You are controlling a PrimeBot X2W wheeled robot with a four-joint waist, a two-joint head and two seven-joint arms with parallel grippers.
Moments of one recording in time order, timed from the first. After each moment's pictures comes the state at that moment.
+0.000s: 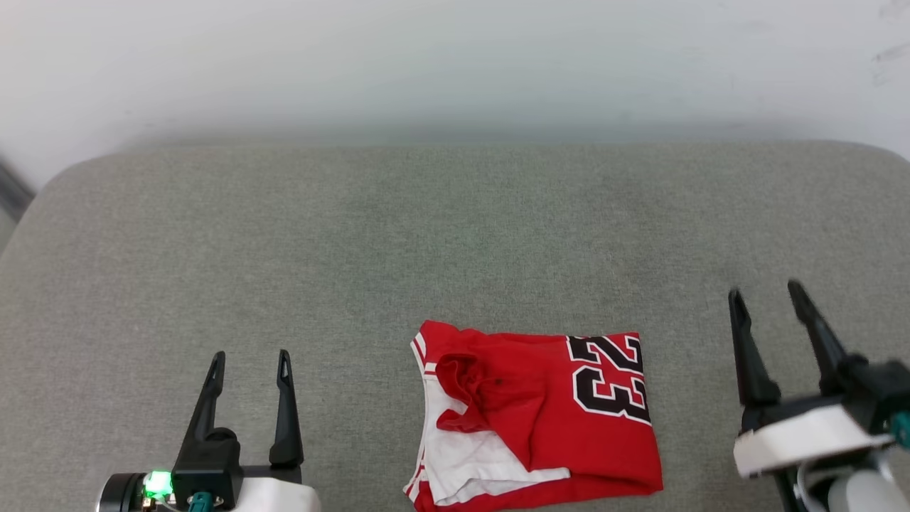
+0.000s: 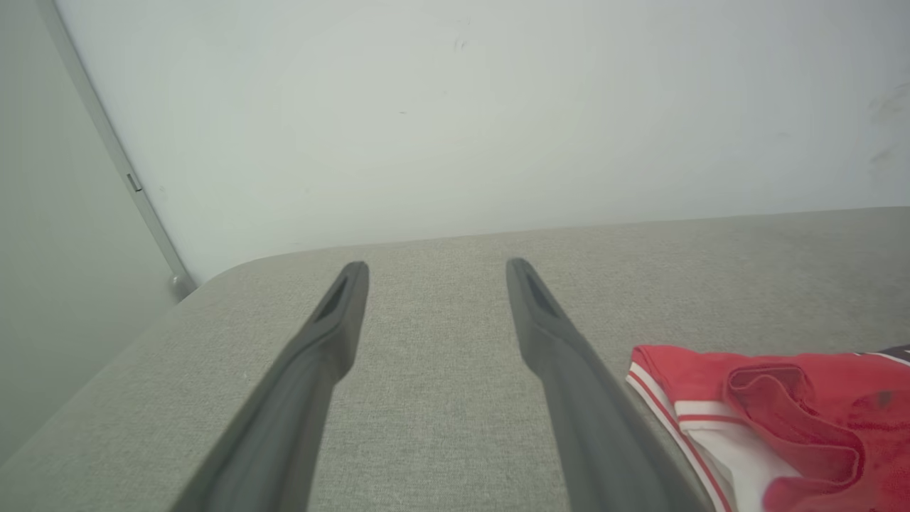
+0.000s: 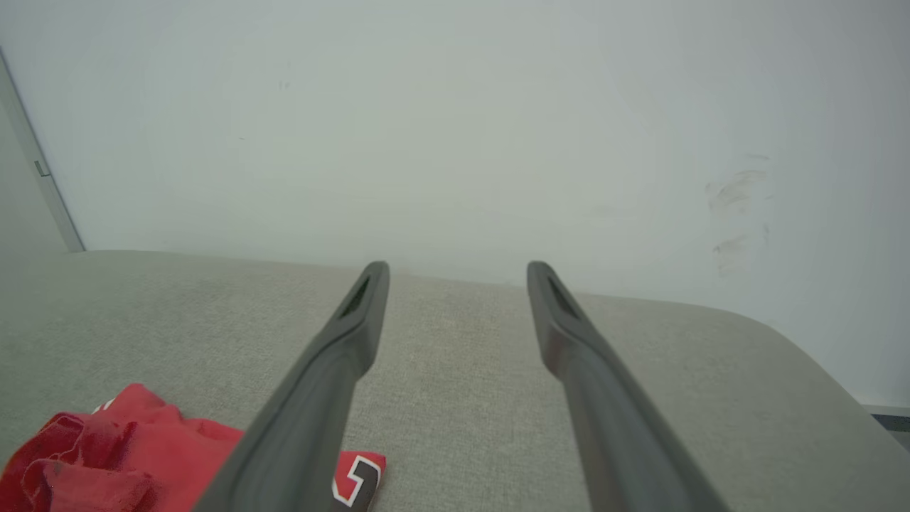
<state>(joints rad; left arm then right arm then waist) 0.07 0.09 -0.06 0.00 -0.02 0.11 -0.26 -0.11 -0.15 -0.01 0.14 0.12 0.13 -0.26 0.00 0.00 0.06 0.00</state>
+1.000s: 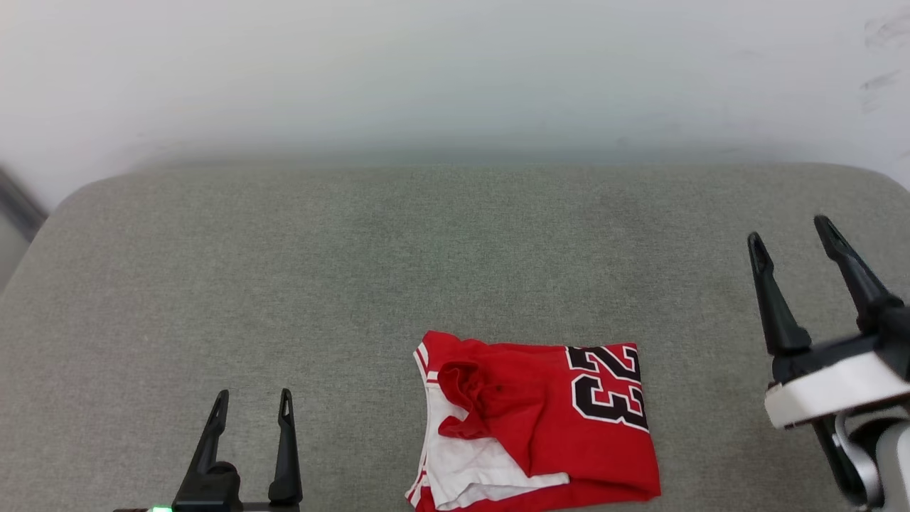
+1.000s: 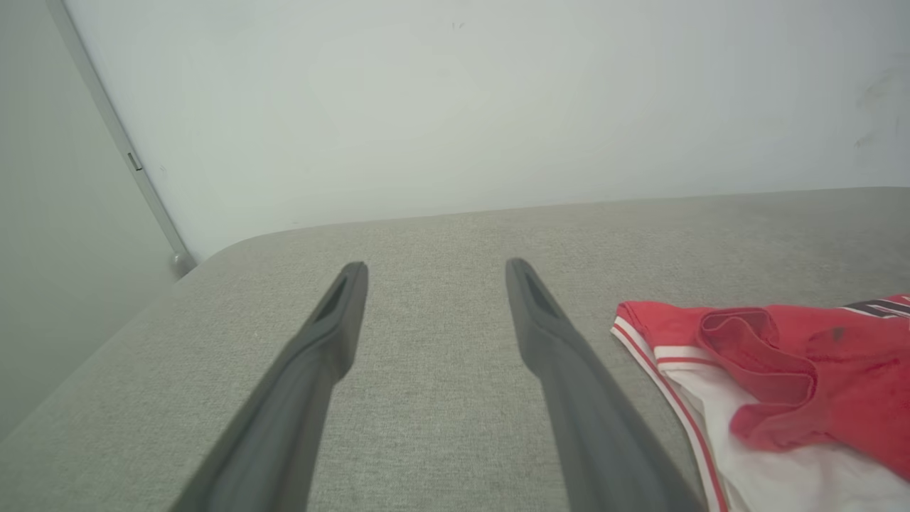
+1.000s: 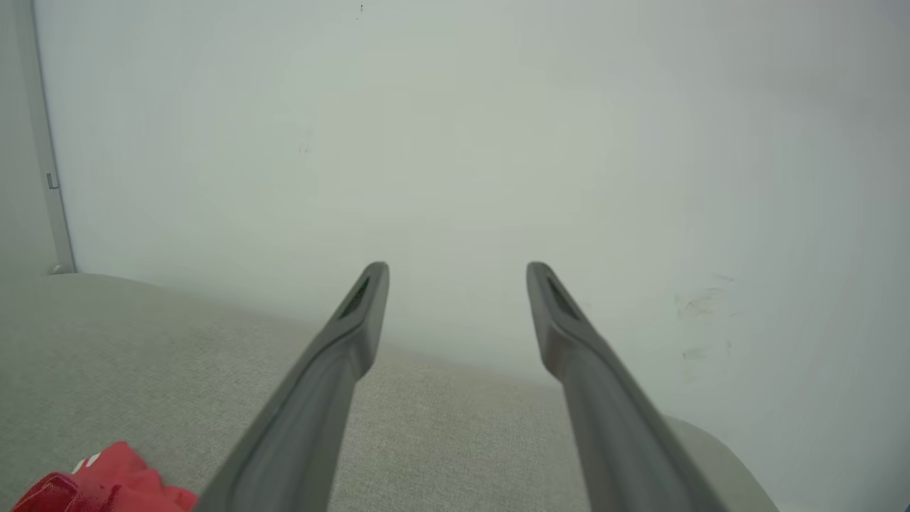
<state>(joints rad) 0.16 0.09 -0.05 0.00 -0.02 0.08 -0.26 -0.13 -0.23 0.00 -0.05 0.10 0.13 -0.14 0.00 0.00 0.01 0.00</state>
